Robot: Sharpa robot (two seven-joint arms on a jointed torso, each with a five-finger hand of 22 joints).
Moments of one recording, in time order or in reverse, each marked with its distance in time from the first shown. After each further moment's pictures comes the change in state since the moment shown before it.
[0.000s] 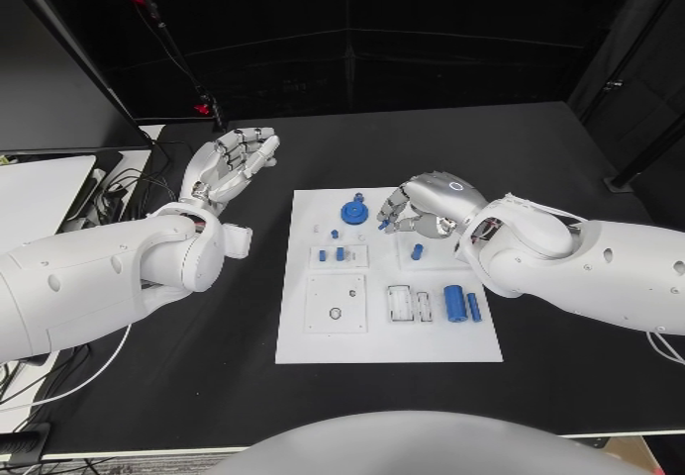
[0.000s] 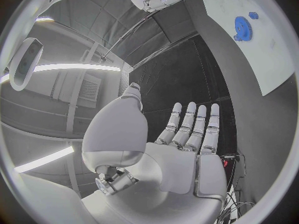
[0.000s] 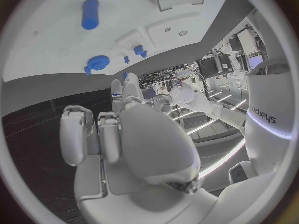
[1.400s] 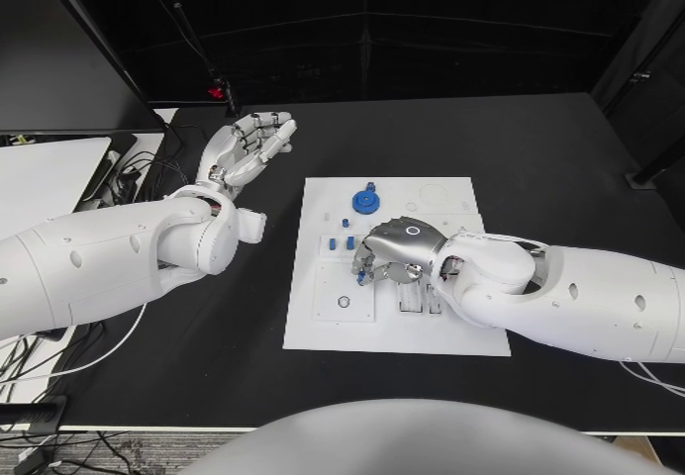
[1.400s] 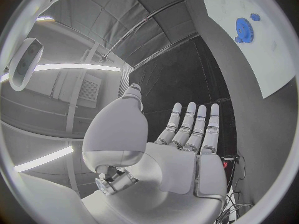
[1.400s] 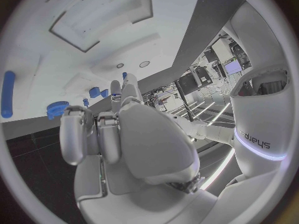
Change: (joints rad) left arm 0.000 0.003 0.000 -0.001 0.000 0.004 0.000; left_hand -0.003 0.011 0.003 -0.003 0.004 -0.007 0.000 0.008 -0.002 -0.007 0.000 0.010 -0.003 0.000 0.000 0.004 -0.011 0.000 0.000 0.000 0.000 -0.006; right arm -0.097 0.119 -0.002 0.022 -0.117 0.218 0.000; right_hand 0.012 0.009 0.010 -0.001 0.000 -0.002 0.004 -0.014 -0.002 0.003 0.004 -0.034 0.000 0.000 0.000 0.000 0.000 0.000 0.000 0.000 -0.008 0.000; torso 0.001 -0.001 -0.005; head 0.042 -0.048
